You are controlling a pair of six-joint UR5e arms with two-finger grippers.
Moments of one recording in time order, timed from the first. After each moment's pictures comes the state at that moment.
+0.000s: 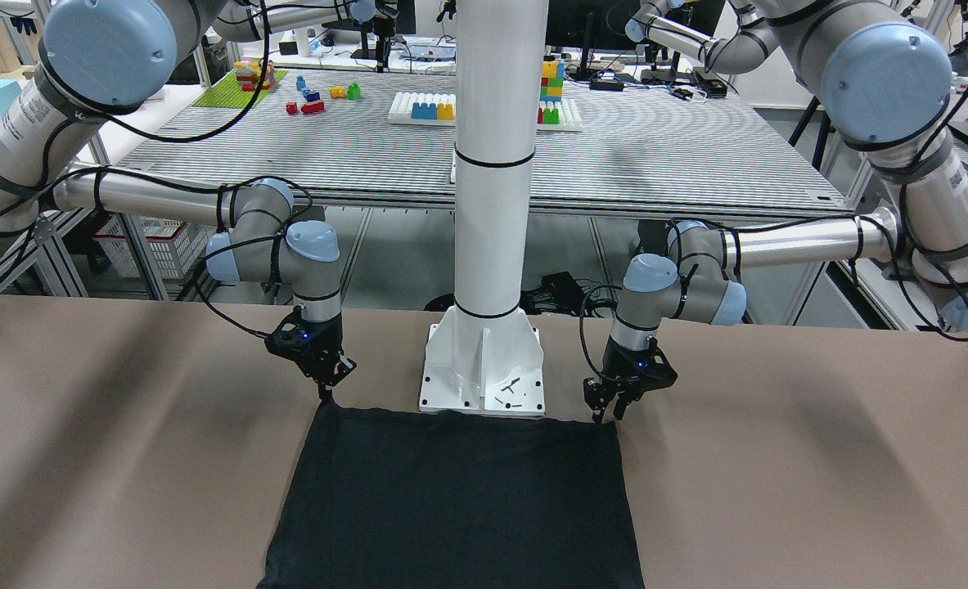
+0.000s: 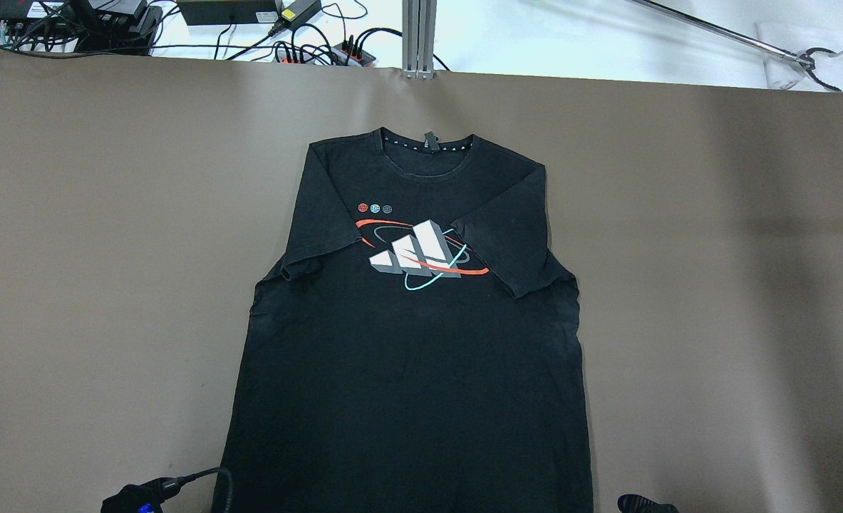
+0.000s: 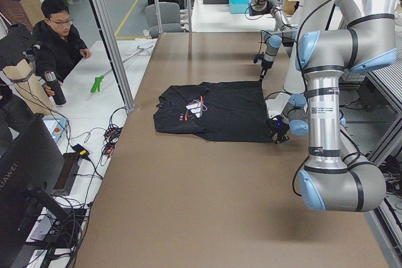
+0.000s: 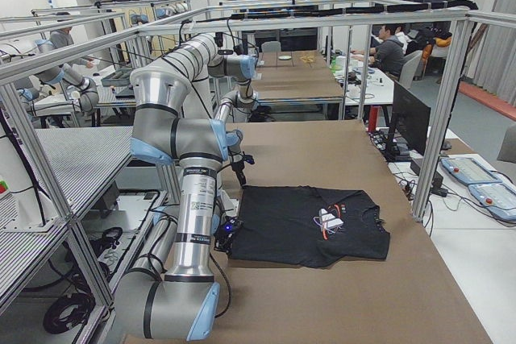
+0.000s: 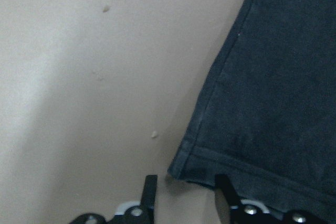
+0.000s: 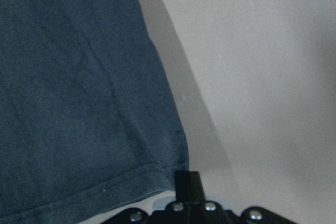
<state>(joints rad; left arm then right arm) 0.07 -1.57 -2.13 -1.88 -1.31 -2.04 -0.08 -1.66 2.26 -1.43 1.33 2.05</state>
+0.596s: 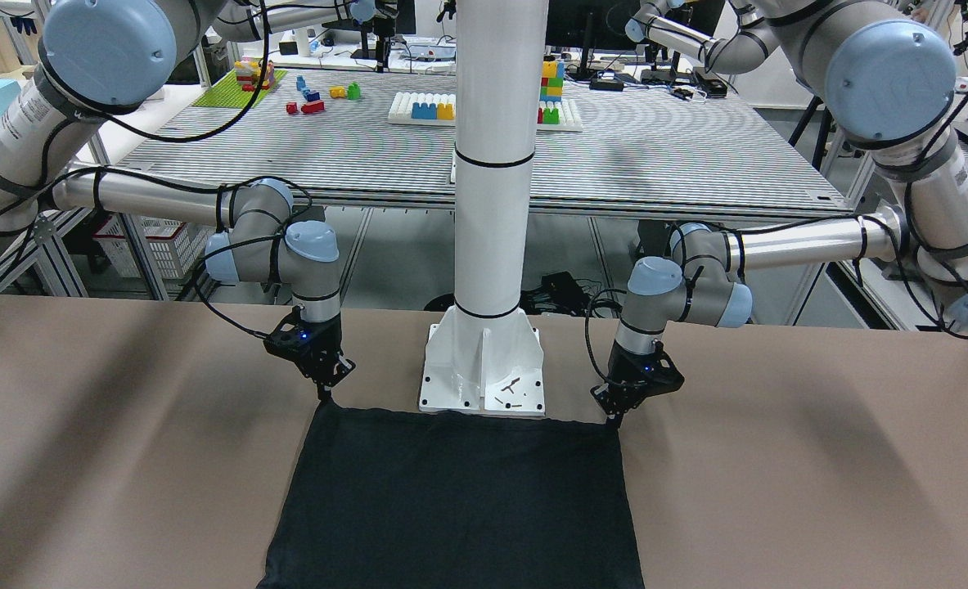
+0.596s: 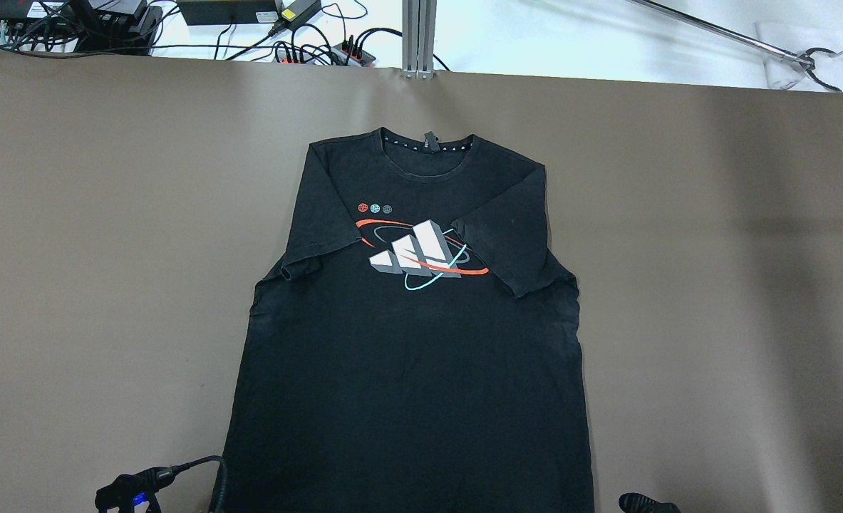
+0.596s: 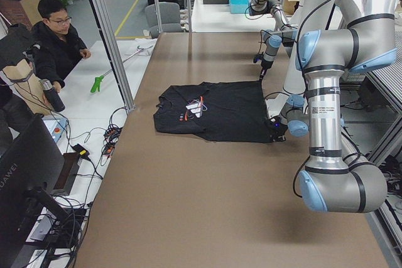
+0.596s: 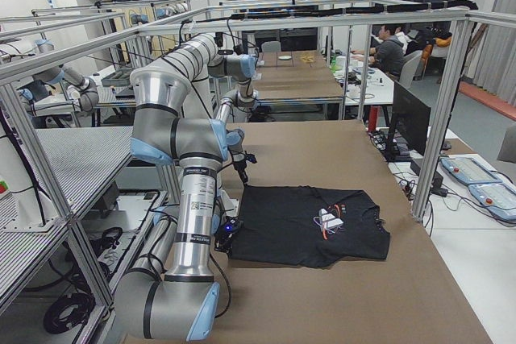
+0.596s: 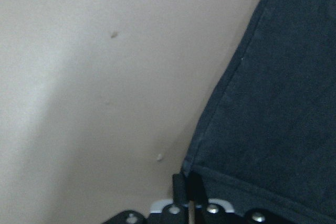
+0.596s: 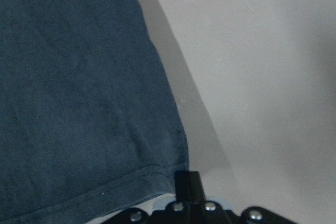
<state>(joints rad) 0.05 -1.55 -2.13 -1.88 -1.32 -2.04 -0.08 -1.66 2.26 -1.43 1.33 2.06</state>
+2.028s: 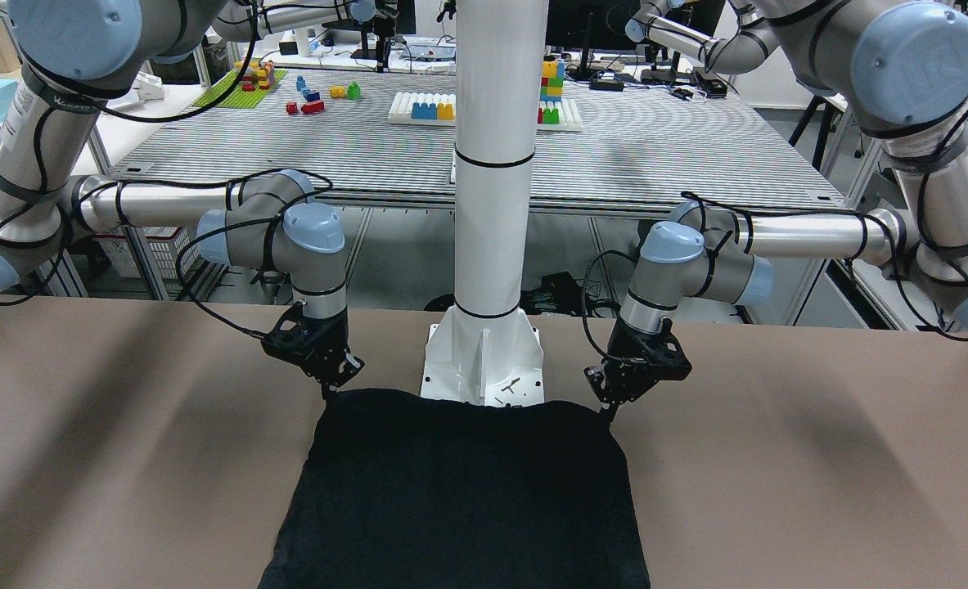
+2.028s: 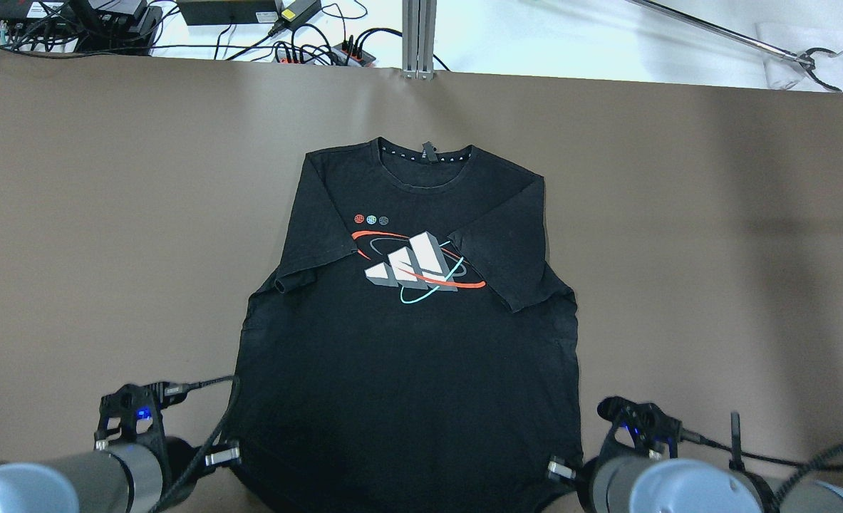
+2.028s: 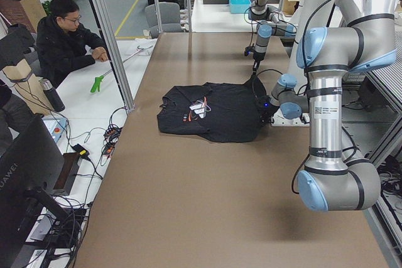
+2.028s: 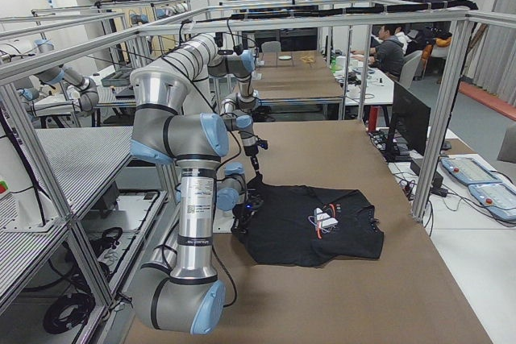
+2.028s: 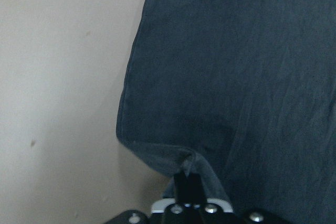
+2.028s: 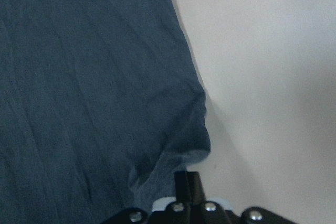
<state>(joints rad) -0.14 -1.63 -2.31 -1.76 -1.43 -1.75 0.18 -1.46 2.36 -1.72 1.57 1.83</state>
